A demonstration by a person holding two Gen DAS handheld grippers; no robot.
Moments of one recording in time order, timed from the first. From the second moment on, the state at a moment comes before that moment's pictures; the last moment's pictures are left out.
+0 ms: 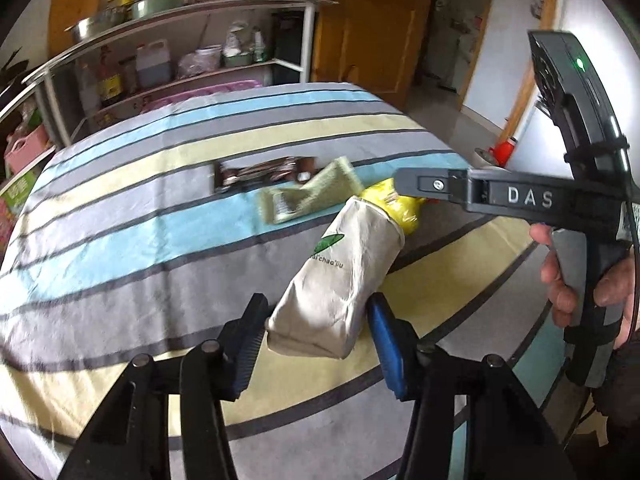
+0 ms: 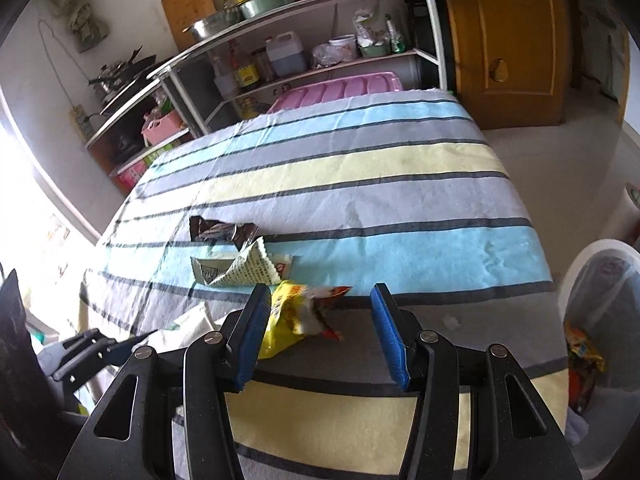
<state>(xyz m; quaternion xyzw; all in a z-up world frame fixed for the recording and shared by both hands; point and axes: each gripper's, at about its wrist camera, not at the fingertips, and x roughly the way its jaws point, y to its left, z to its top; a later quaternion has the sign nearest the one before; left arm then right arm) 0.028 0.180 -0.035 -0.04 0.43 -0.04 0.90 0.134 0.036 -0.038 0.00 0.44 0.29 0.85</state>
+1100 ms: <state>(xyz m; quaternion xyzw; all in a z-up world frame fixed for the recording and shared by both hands) 0.017 0.180 -0.028 -0.06 0.42 -0.02 0.91 0.106 0.025 -0.039 -0.02 0.42 0.29 0.86</state>
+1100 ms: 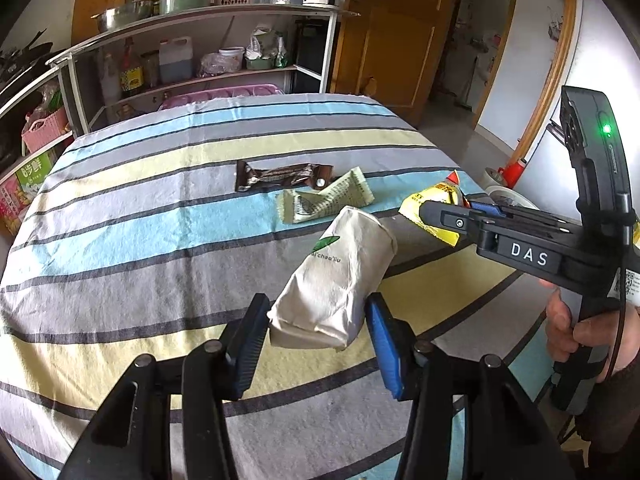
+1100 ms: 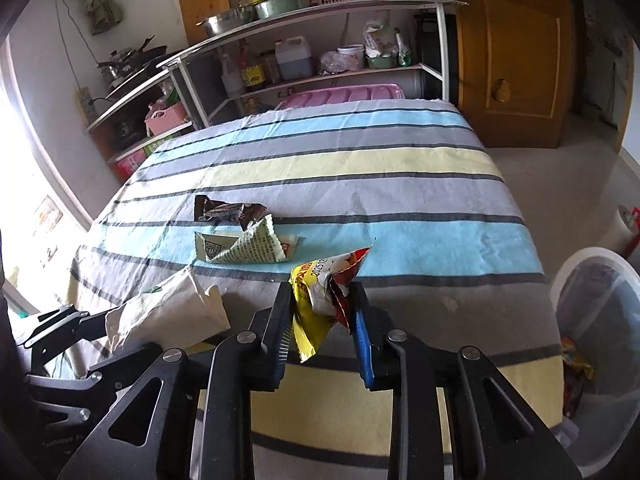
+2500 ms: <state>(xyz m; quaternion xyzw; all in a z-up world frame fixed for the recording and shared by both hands) 0.059 0.093 0.004 0.01 0.40 -0.07 0.91 0.091 -0.076 -0.008 0.03 0.38 0.24 0.89</state>
